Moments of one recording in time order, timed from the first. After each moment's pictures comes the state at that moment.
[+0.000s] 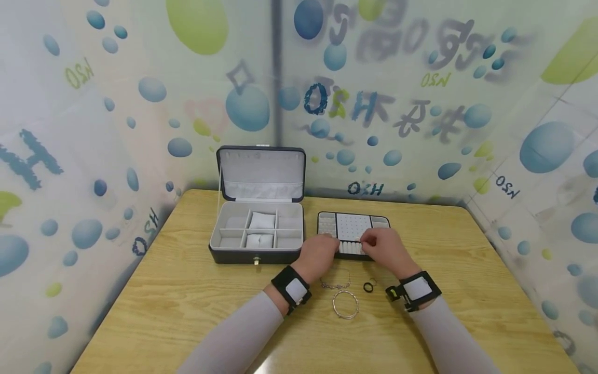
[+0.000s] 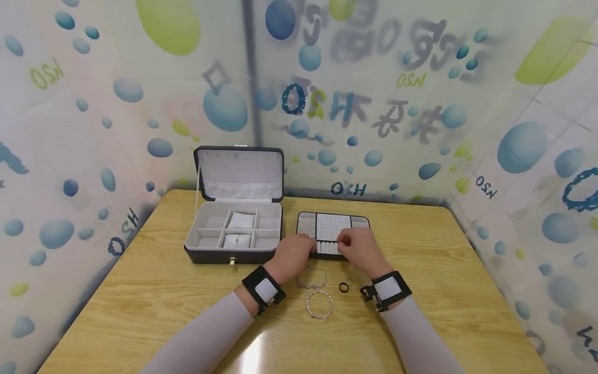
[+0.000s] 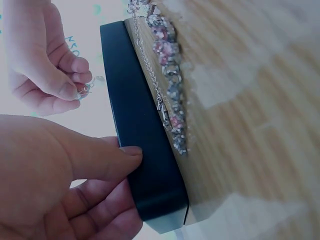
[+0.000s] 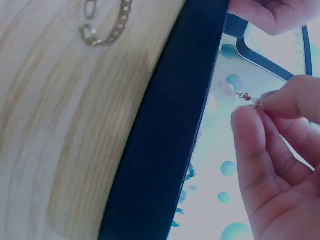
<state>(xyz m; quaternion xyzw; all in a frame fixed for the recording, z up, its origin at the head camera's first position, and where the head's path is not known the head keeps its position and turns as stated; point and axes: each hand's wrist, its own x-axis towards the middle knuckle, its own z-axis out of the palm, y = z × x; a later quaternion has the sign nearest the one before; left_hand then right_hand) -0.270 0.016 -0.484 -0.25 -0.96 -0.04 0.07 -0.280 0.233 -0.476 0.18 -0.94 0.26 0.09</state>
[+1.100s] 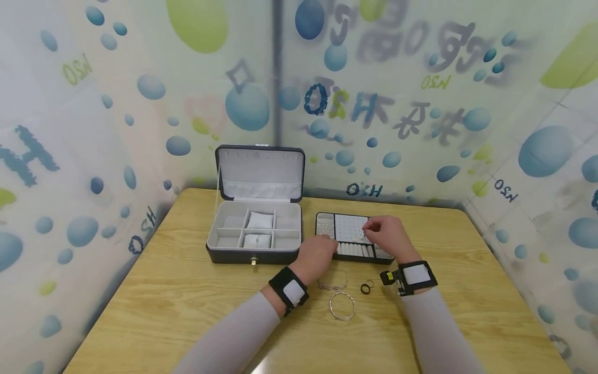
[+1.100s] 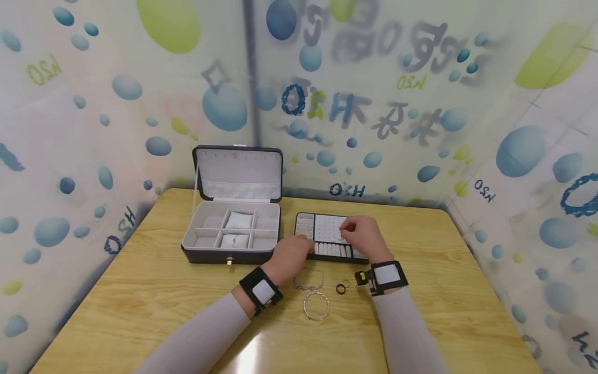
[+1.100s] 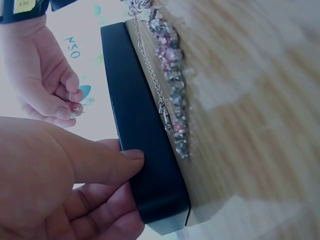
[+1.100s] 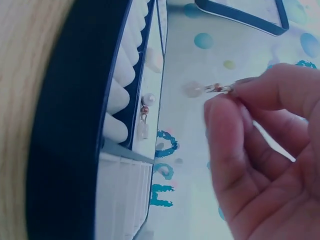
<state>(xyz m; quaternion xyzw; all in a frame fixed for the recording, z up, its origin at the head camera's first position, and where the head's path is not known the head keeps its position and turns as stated) -0.271 0.016 -0.488 -0.25 -0.97 -0.02 0.06 -0.309 0.242 -0.454 0.09 -0.94 0.32 0.01</state>
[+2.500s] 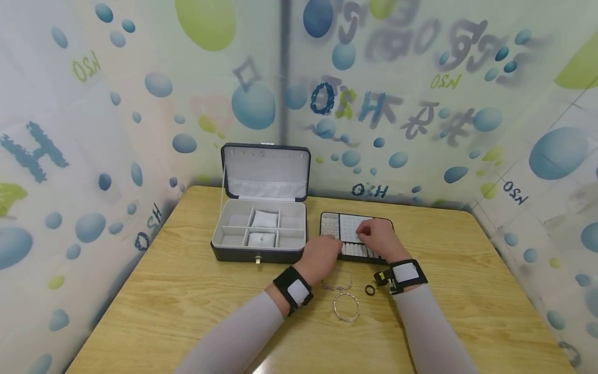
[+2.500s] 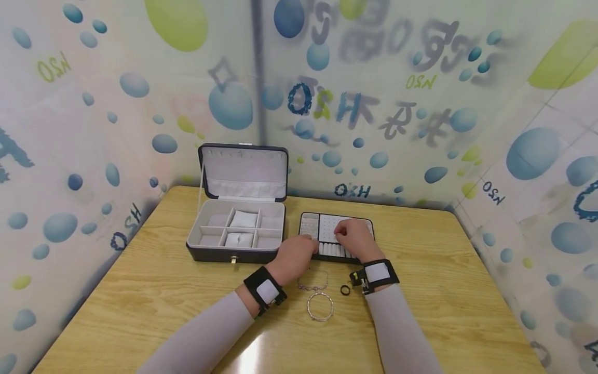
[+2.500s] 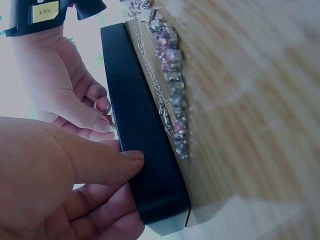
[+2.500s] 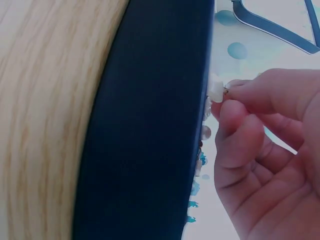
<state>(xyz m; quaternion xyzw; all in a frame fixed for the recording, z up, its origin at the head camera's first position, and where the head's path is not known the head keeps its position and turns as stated) -0.271 0.016 -0.487 -0.26 -0.96 -0.01 0.06 -0.327 0.219 -0.478 0.15 -0.96 0.25 0.02</state>
